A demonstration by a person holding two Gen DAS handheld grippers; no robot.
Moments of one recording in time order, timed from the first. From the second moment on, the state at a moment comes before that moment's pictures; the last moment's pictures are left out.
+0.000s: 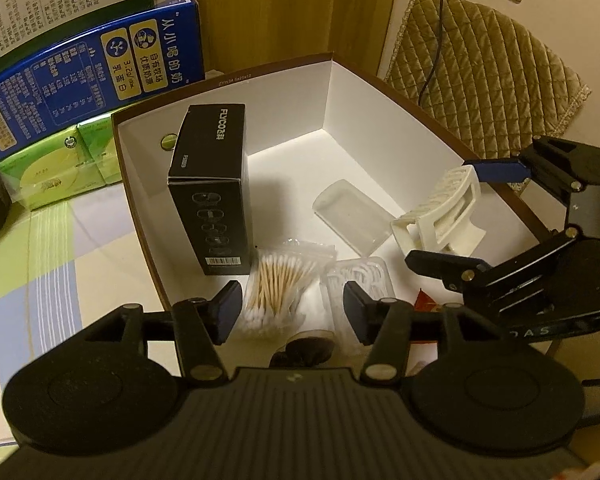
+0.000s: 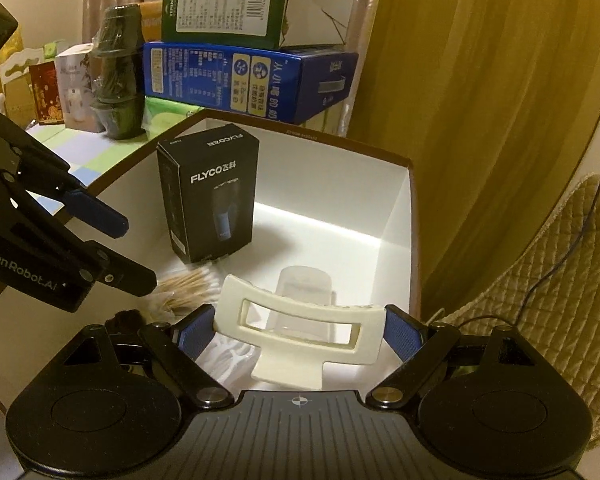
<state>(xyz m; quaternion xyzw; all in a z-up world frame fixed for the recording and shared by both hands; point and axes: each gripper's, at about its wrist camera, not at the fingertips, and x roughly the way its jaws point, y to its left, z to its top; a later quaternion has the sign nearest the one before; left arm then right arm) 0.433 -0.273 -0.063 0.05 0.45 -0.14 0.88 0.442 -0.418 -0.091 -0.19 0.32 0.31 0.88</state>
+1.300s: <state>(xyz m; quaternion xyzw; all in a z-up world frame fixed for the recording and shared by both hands) 0.363 -0.255 -0.007 0.05 0.40 -0.14 0.90 0.373 -0.445 -0.047 -0.04 0.35 0.29 0.89</state>
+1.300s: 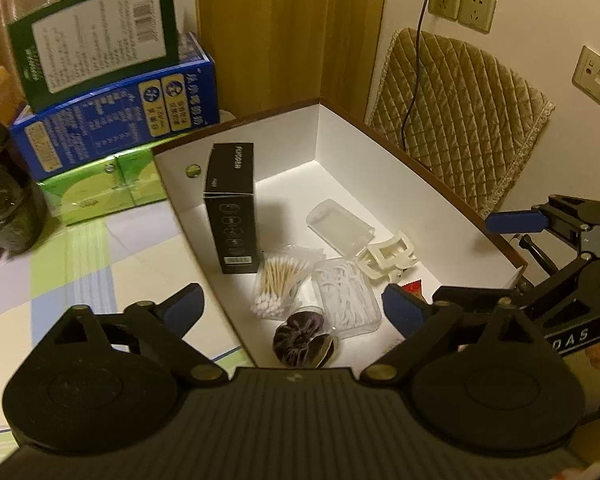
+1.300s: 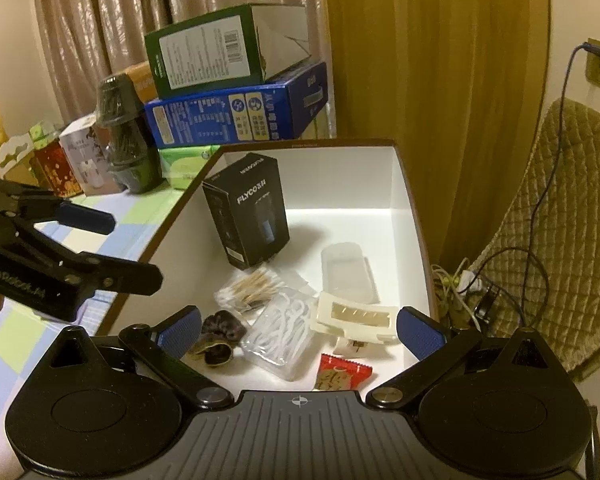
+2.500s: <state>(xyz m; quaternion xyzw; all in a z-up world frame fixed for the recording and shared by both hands) 0.248 -0.189 0.027 0.05 0.39 -0.11 0.91 0.267 -0.414 -0.022 0.03 0.36 0.25 0.90</state>
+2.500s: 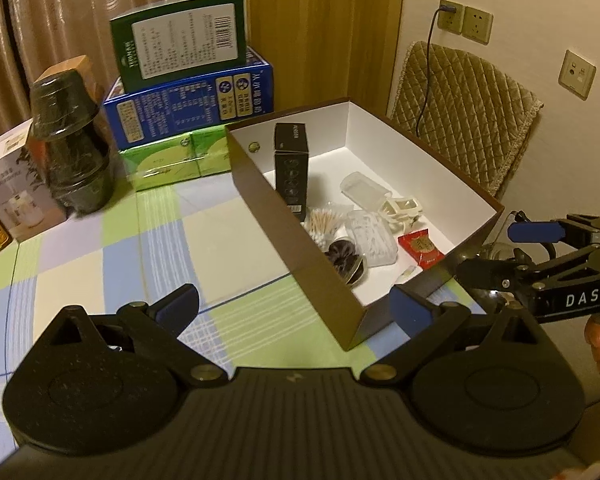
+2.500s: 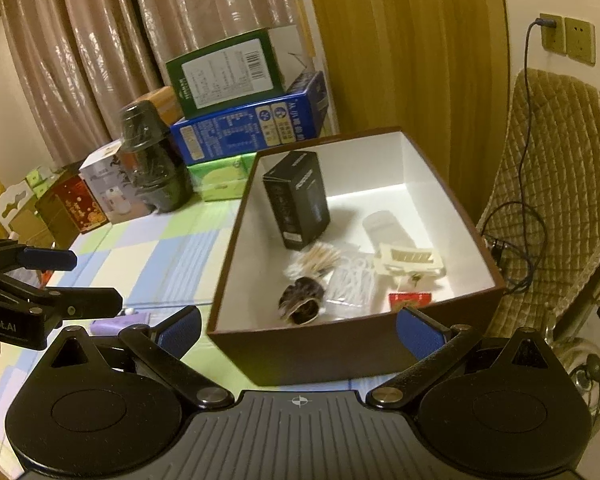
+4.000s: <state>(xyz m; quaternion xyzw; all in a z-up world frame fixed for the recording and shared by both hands) 0.159 -0.026 -0.001 -0.01 0.44 0.00 0.90 0.202 -0.232 -0.068 -0.02 0.43 0.35 0.83</state>
